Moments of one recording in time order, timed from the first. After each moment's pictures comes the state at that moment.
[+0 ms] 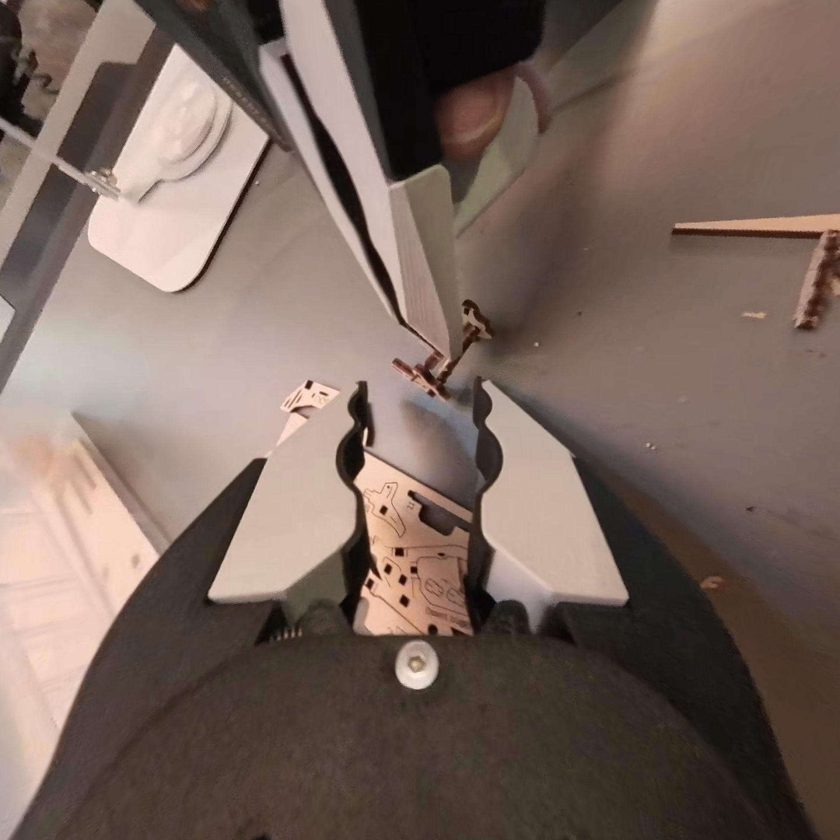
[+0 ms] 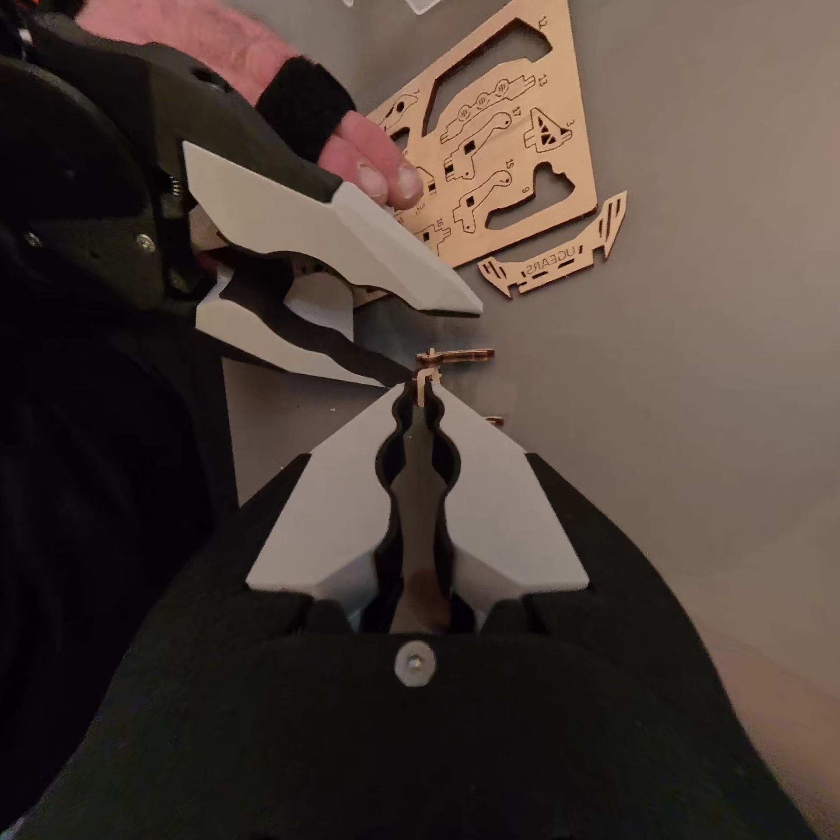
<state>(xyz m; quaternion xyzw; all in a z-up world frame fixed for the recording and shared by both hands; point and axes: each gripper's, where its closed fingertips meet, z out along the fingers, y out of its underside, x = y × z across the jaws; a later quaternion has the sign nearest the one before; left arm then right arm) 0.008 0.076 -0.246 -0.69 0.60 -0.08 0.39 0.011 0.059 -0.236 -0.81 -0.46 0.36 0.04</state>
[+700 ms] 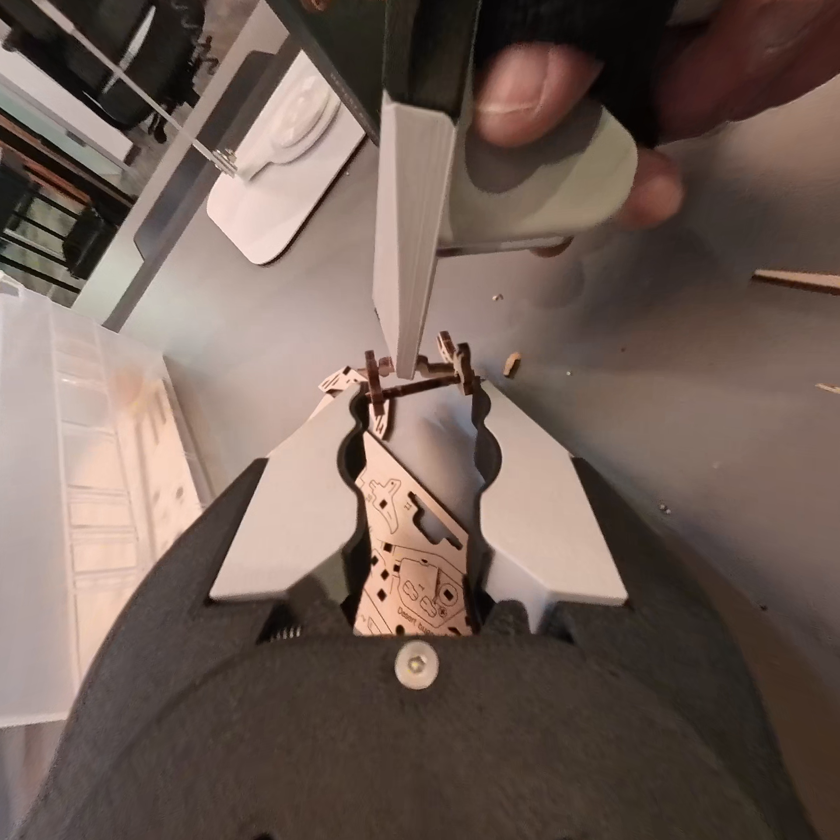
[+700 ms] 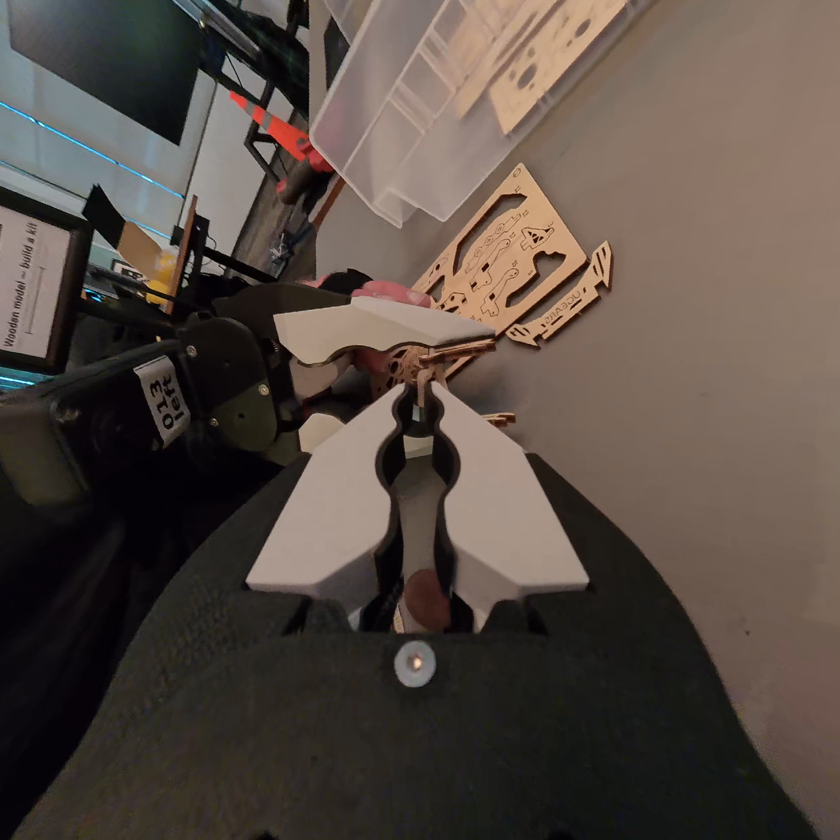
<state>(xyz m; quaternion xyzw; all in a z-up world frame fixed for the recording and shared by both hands) 0.006 0.085 -0.240 -0.72 0.52 0.00 0.46 -0.006 0.066 -0.207 -0.79 -0.27 0.52 0.15</state>
